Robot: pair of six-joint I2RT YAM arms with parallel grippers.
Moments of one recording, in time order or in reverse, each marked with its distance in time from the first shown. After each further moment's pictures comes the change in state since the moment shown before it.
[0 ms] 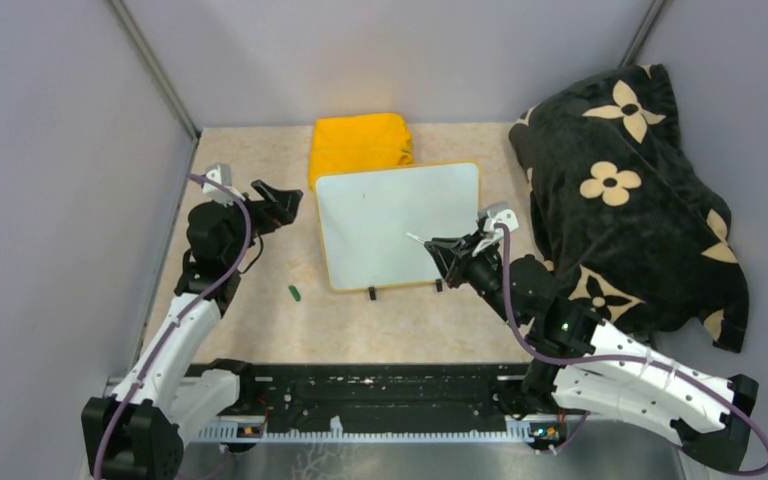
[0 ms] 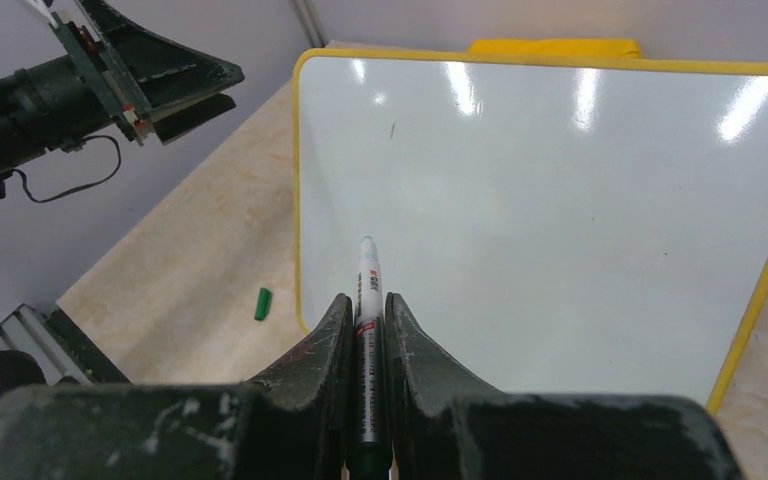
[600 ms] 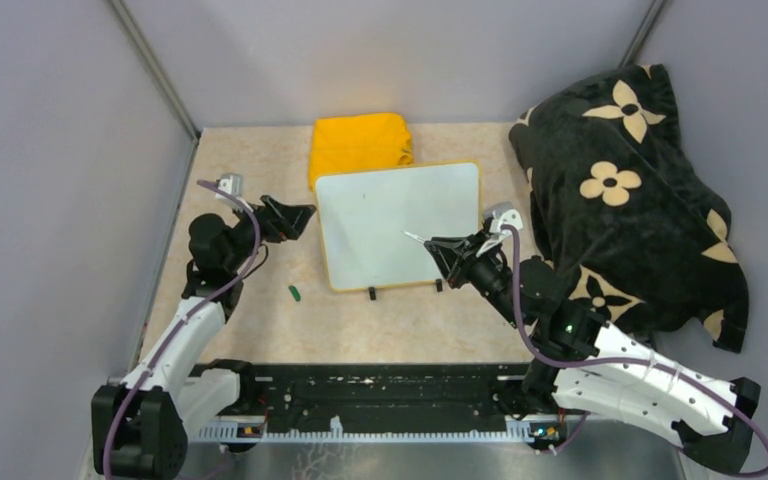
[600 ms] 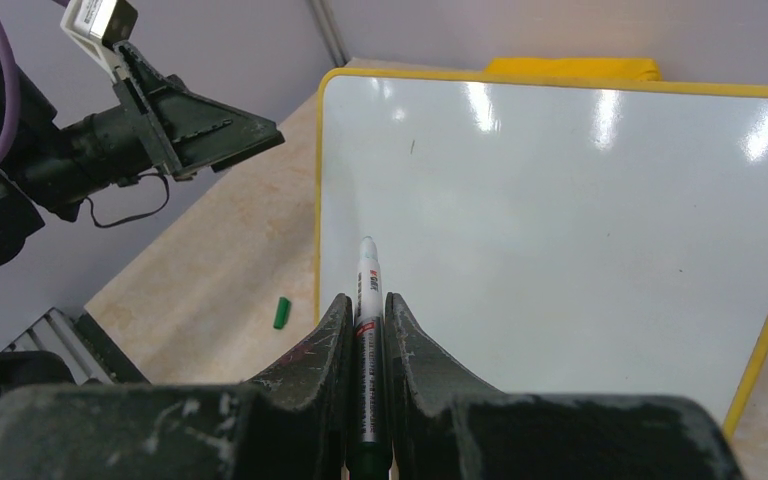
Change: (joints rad) left arm 0.050 0.040 -0.134 0.235 0.261 0.012; right arm 0.000 -0.019 -0.001 0.026 -0.033 0.000
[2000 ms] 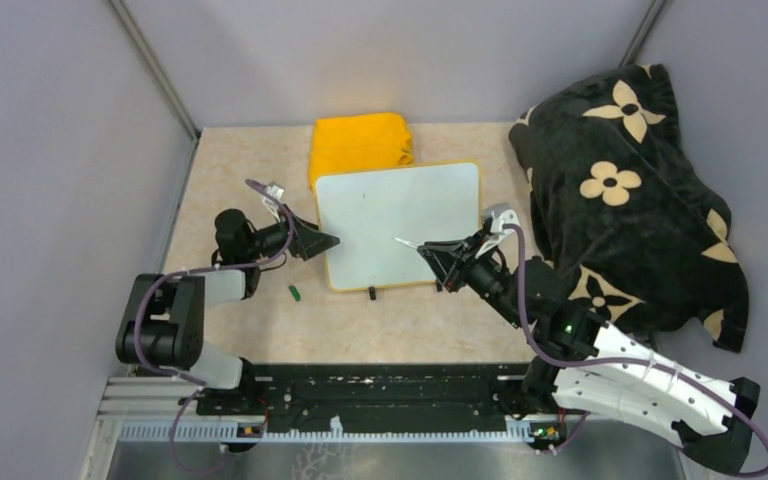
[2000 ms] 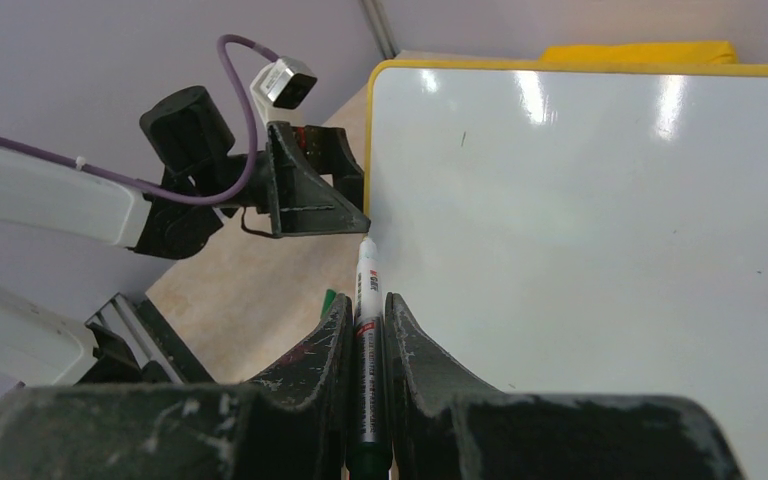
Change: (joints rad) left arm 0.030 0.510 -0.040 0.529 0.614 -0.055; right arm 0.000 -0.011 -0.008 0.018 -0.076 0.064
